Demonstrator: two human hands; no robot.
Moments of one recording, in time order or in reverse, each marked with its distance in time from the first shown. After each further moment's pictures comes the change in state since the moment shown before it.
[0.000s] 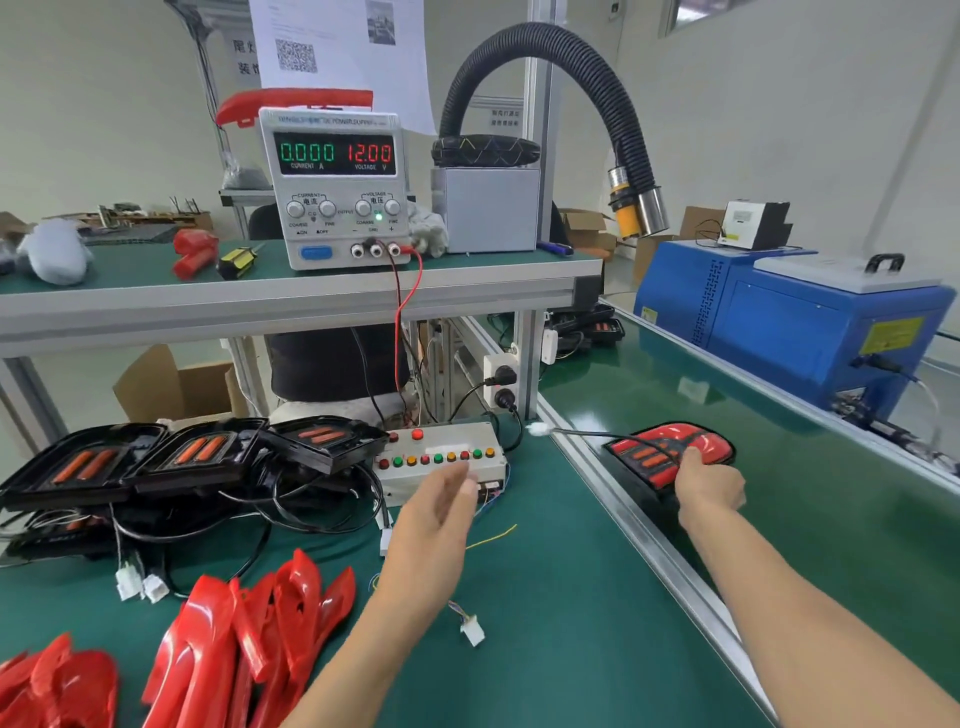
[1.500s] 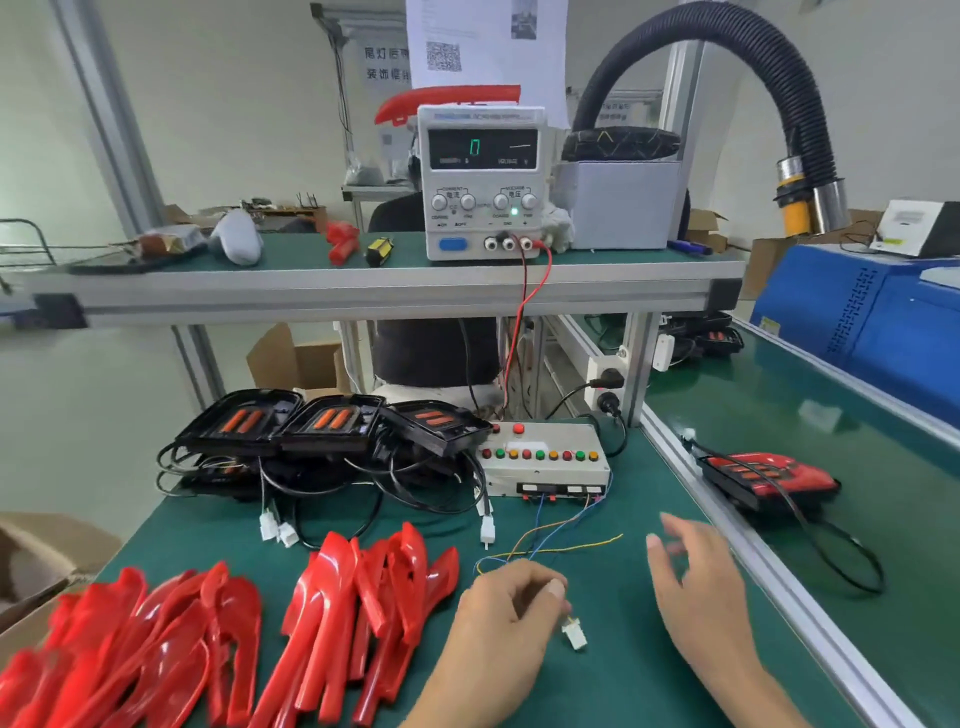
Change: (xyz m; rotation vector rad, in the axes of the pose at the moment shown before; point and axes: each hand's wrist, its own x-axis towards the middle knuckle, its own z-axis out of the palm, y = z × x) left_hand -0.070 -0.014 -0.040 0.120 -0.083 -0.167; right_hand -0.151 0.082 0.013 -0.246 -0.447 -0.907
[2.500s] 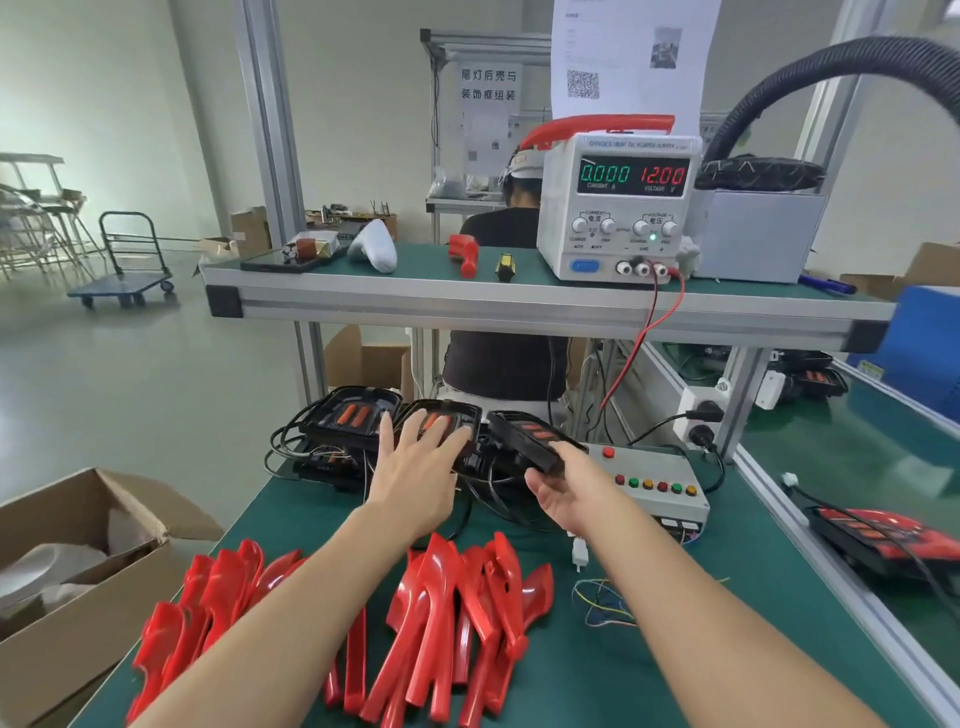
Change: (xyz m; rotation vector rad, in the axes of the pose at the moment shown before) left_hand 0.099 -0.043 -0.200 1.355 0.373 0.176; right_hand 0.069 -0.202 0.149 1.006 -0.563 0.926
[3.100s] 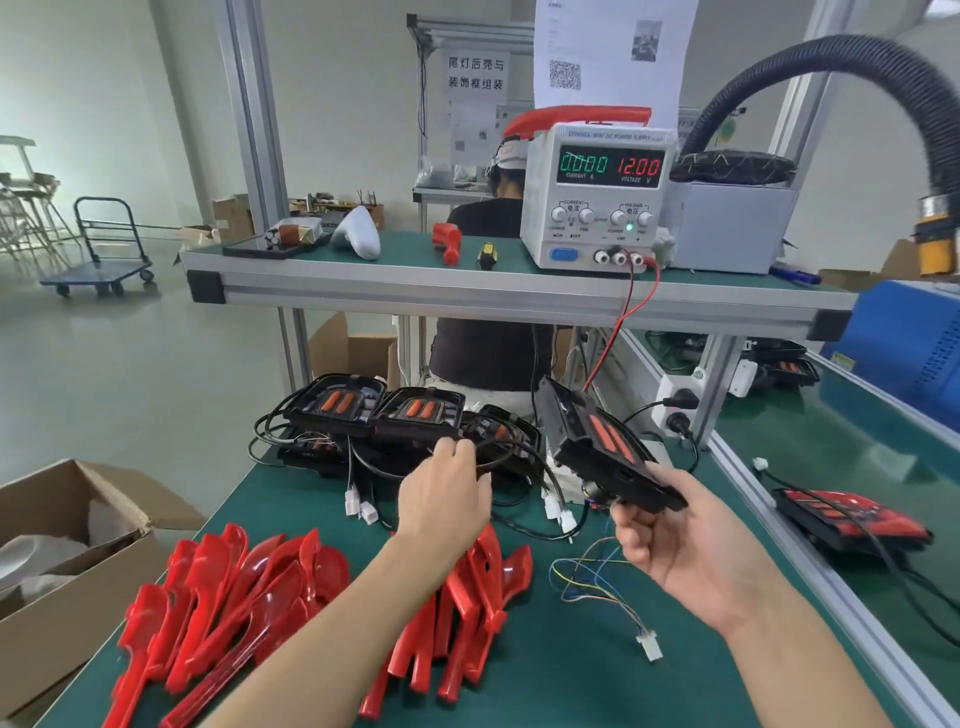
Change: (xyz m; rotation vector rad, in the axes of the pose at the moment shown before) left_hand -0.028 0.067 -0.010 -0.351 0.124 -0.164; right_hand -0.133 -0.018 -0.108 -0.029 -0.373 -0.149
